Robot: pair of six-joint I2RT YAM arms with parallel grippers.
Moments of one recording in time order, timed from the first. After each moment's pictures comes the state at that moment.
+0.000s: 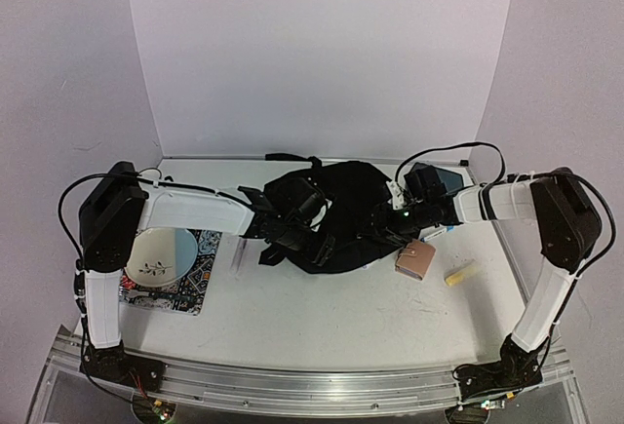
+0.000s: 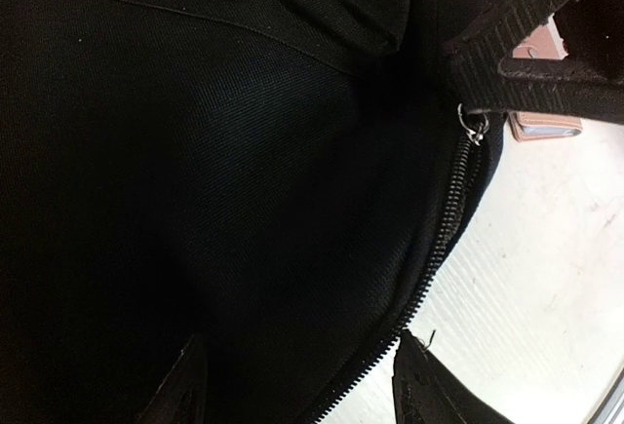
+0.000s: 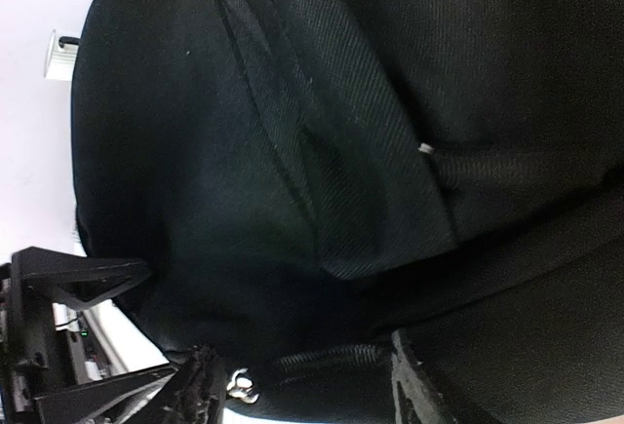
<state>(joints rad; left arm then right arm) -0.99 2.01 1.45 -0.34 -0.06 -0.16 0.48 1.78 1.00 0.29 -0.38 0.59</state>
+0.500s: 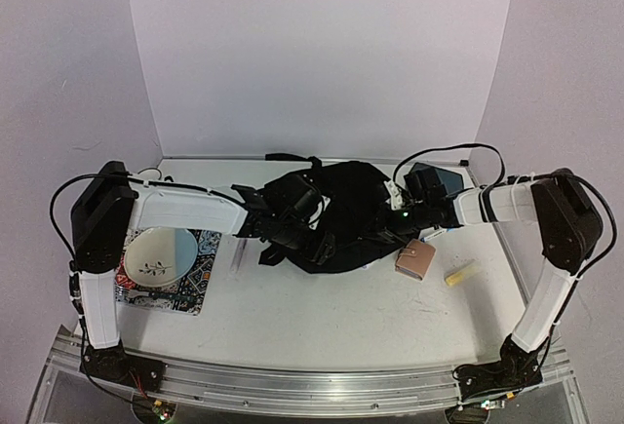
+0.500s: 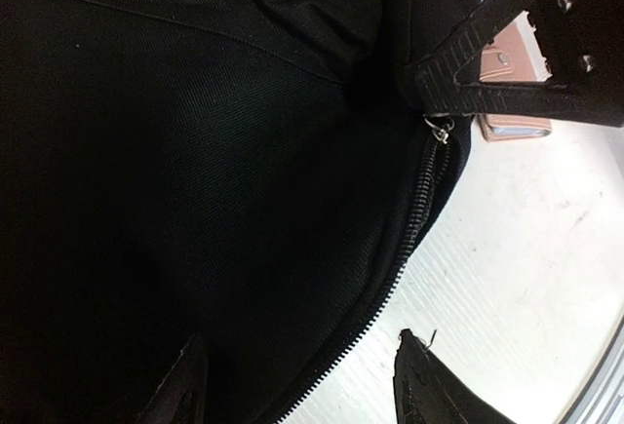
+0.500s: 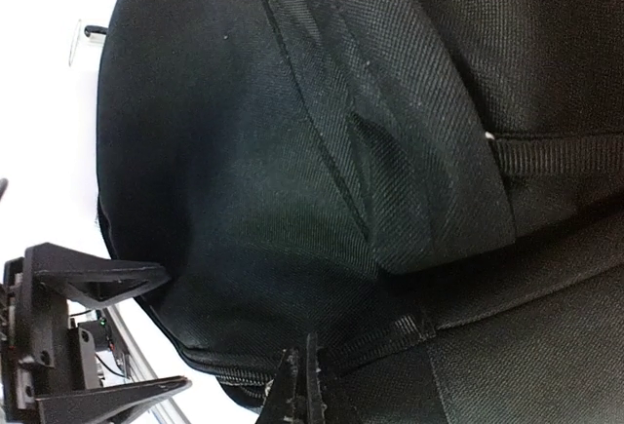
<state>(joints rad) -0.99 1.96 1.42 -0.32 -0.03 -0.18 0.49 1.77 0.98 0.34 -0.43 0.61</state>
